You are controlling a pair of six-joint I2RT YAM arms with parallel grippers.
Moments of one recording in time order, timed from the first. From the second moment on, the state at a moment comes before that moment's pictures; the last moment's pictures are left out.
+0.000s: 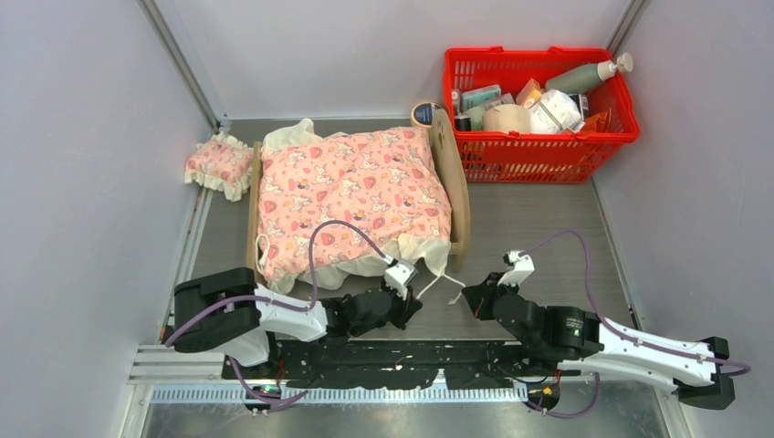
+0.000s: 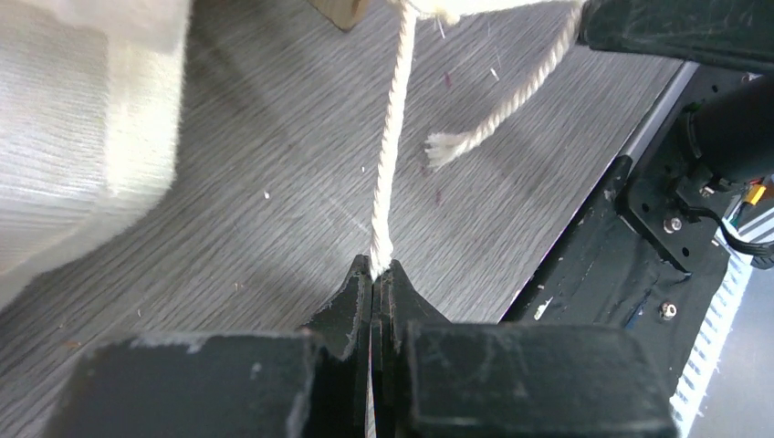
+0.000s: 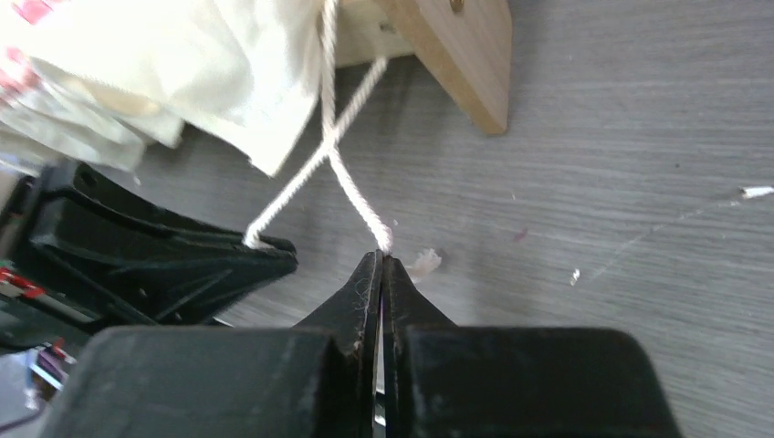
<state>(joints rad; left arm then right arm) -1.32 1.47 0.42 0.66 -0.31 -0.50 1.29 0.29 0.32 -0.62 0.71 1.00</state>
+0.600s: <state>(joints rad) -1.32 1.56 0.43 0.68 -0.28 -0.52 1.29 0.64 0.35 -0.63 0.64 1.16</state>
